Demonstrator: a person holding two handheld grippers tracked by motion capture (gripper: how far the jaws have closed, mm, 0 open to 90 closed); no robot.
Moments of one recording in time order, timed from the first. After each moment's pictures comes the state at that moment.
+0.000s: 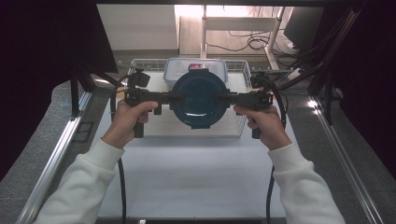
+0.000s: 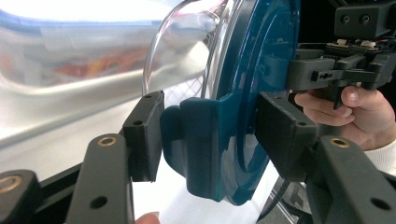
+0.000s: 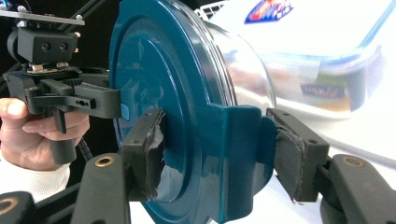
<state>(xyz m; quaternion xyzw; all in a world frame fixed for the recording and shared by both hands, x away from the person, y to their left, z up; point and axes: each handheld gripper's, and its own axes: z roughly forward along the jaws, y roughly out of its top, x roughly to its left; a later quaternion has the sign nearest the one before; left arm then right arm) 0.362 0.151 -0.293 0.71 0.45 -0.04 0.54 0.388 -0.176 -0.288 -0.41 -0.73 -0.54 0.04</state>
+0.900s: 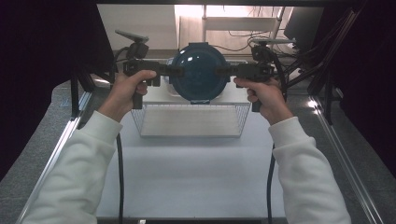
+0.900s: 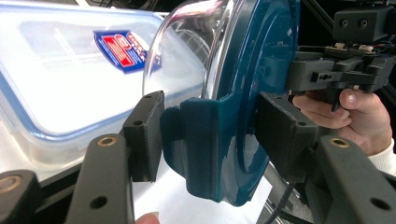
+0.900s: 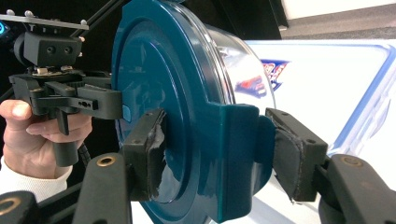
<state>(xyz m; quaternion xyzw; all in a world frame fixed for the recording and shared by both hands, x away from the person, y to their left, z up) 0.410 0.161 -0.252 0.71 0.44 -0.06 0.55 0.429 -0.169 -0.241 -0.42 -0.73 -0.54 0.03</state>
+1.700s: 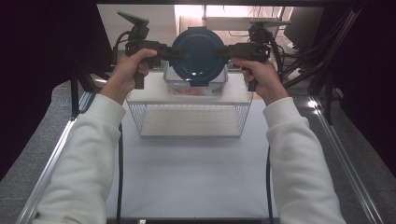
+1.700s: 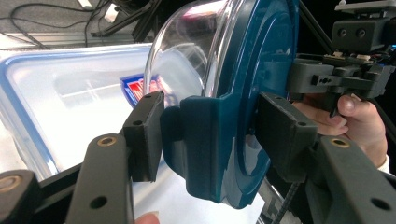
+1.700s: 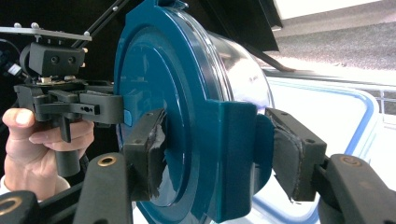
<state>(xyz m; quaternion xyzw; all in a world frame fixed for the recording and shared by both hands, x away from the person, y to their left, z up) 0.466 0.170 -0.239 0.69 0.47 -0.09 0.55 0.478 -0.161 -0.222 -0.45 -0.71 -0.54 0.05</state>
